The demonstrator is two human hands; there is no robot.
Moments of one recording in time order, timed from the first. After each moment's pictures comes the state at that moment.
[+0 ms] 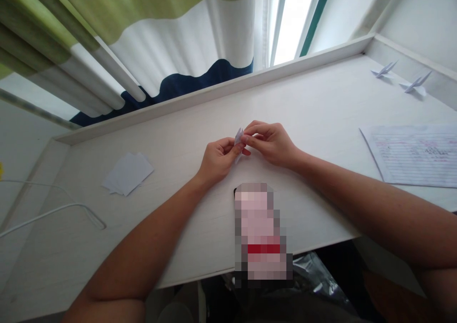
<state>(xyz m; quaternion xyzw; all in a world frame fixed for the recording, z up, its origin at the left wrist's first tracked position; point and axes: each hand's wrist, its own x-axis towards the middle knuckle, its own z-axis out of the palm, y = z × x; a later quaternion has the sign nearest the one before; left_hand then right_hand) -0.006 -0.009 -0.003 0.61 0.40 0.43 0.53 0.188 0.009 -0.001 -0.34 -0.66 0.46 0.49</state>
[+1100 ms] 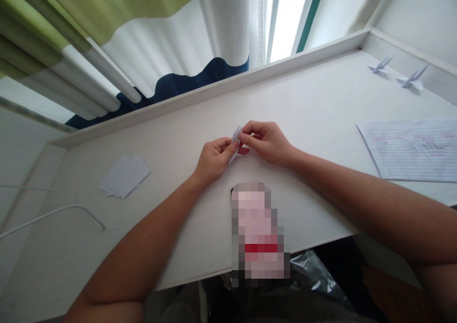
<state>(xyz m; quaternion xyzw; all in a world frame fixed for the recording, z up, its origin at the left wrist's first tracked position) -0.007 -0.006 -0.004 0.60 0.40 0.42 0.56 0.184 0.008 -0.001 -0.36 -0.62 0.49 0.49</state>
